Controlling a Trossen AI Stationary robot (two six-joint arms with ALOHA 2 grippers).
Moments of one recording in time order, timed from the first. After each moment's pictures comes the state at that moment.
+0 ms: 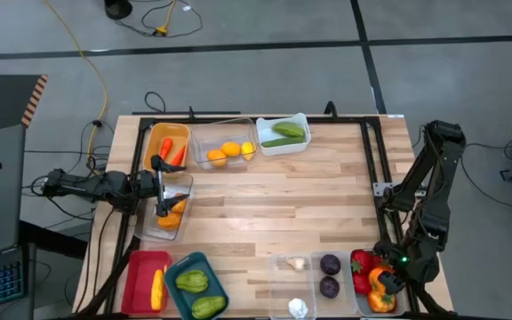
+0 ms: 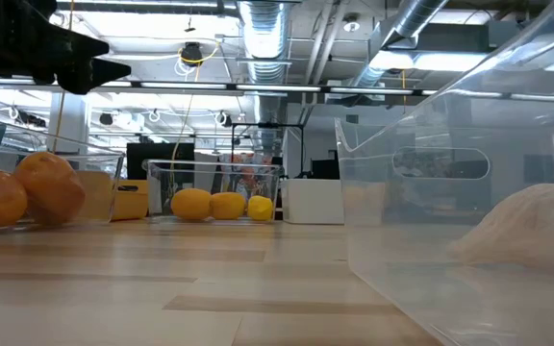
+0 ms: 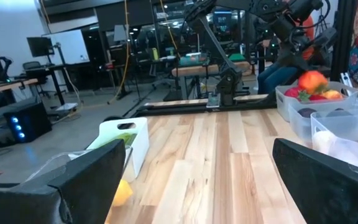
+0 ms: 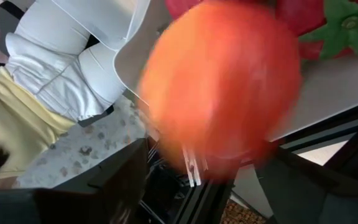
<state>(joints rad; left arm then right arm) -0.19 0.00 0.13 -0.08 -0.38 0.12 1.22 1.03 0.74 -0.57 -0.12 2.15</state>
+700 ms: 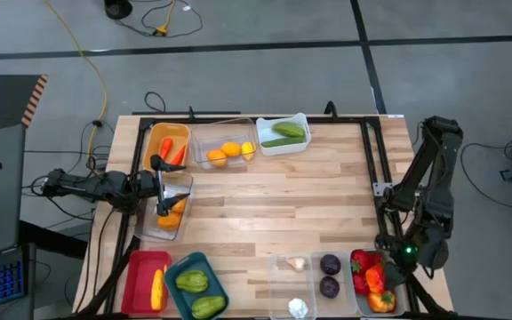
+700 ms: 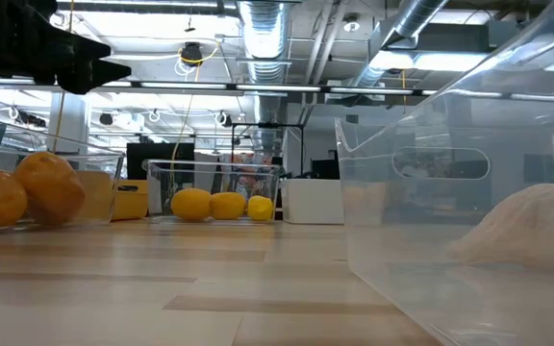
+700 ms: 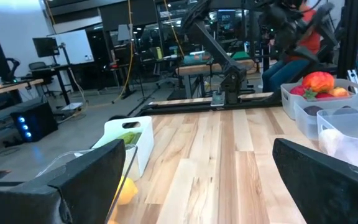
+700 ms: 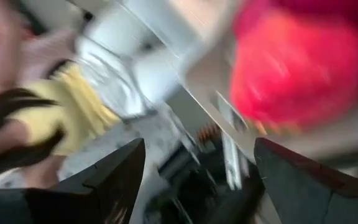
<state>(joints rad) -0.19 0.00 0.13 -0.09 -0.40 0.14 1.20 0.88 0.74 -0.55 0.10 2.01</state>
